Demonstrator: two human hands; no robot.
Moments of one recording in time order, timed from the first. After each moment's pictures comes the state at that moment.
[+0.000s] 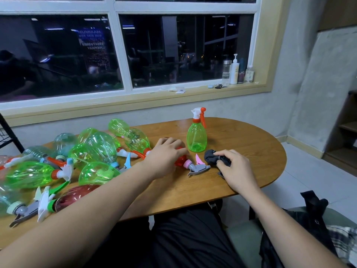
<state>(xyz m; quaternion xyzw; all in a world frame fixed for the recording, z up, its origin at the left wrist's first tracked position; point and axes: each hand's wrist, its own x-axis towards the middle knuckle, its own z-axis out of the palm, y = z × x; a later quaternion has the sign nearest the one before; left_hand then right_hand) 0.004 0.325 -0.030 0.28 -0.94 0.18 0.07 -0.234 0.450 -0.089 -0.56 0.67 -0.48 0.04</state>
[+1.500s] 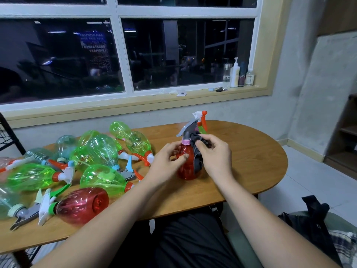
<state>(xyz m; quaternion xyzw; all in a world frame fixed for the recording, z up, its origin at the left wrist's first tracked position) 0.003 0.346 -0.058 0.34 -0.79 -0.31 0.41 -0.169 0.412 -0.044 -0.47 0.57 -0.67 0.12</state>
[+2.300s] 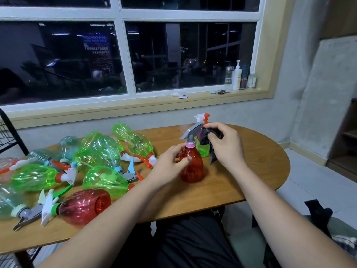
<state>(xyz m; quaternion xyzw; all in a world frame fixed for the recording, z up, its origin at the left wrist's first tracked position) 0.003 0.347 -0.049 0.33 -0.82 -0.30 0.37 -0.201 0.410 -0.003 -0.55 0.57 -0.61 0.05</state>
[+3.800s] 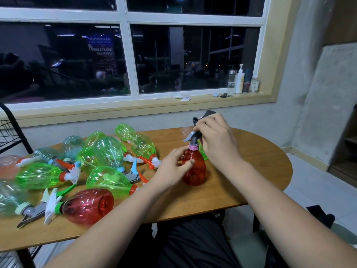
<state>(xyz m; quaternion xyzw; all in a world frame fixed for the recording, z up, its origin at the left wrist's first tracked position) 0.001 0.347 -0.055 0.35 -0.81 -0.29 0.38 -0.173 0.416 0.026 -0.70 0.52 -0.40 -0.29</state>
